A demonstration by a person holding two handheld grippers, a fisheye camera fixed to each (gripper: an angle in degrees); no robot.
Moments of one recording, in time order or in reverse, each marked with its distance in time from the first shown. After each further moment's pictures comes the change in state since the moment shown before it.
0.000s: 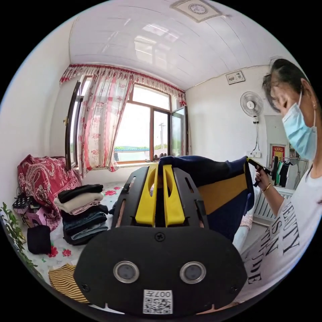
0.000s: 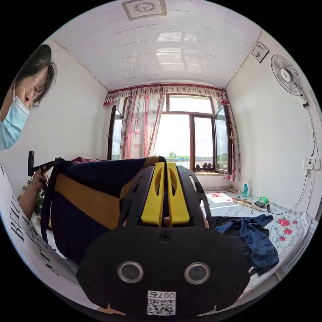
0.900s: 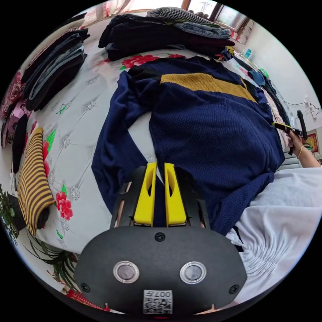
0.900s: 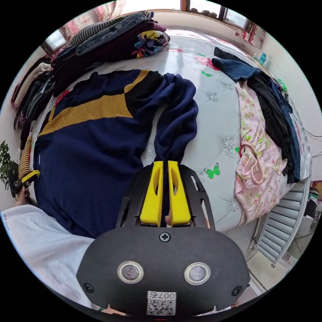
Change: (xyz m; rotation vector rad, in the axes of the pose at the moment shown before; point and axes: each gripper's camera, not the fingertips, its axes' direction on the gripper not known) left arm -0.066 0.376 0.242 -1.257 -0.097 -0.185; right arm 0.073 0.373 0.292 -1.381 0.139 0.180
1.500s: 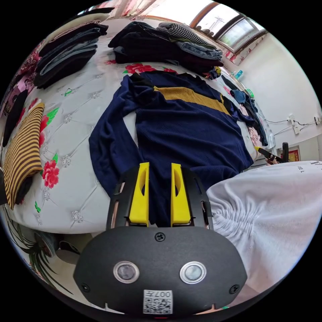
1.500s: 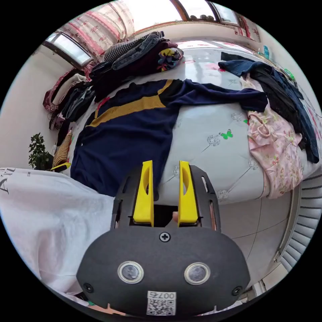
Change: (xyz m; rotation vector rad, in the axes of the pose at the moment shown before) left arm -0.011 0.055 -0.071 0.075 0.219 -0.109; right arm 0.026 0.110 -0.073 0.098 -0.303 -0.011
